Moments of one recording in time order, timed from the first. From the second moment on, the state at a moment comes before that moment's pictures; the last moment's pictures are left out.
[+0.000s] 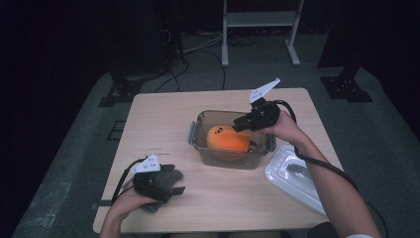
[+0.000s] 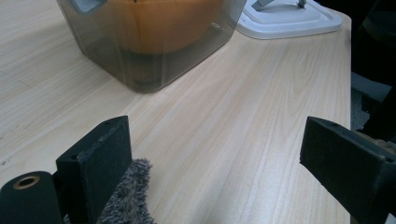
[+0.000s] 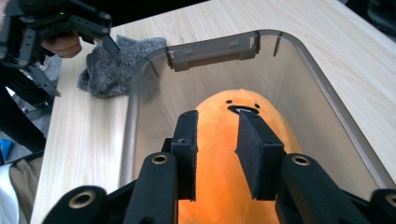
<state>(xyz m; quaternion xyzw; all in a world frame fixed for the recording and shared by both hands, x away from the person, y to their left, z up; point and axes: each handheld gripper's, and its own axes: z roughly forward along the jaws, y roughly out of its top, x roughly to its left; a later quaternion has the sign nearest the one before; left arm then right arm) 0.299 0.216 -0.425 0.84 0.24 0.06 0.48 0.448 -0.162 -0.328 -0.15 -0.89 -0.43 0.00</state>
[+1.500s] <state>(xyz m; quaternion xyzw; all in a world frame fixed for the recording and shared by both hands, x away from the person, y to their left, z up) 0.299 0.216 -0.427 0.84 0.25 0.07 0.48 0.381 -0.291 -0.344 -0.25 -0.85 -0.46 -0.06</state>
